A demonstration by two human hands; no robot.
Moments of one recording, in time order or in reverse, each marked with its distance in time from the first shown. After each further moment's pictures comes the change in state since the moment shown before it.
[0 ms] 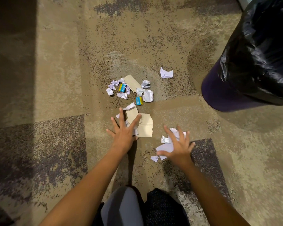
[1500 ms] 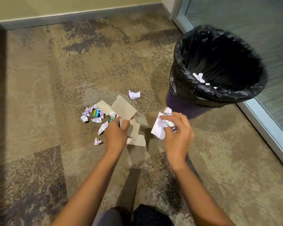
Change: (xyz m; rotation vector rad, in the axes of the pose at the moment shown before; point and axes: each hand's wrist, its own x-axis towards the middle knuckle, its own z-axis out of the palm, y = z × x) left_hand -0.035 0.121 -0.105 -0.745 0.243 0.007; right_hand -0.049 -0.067 -0.137 0.712 0.965 -0.125
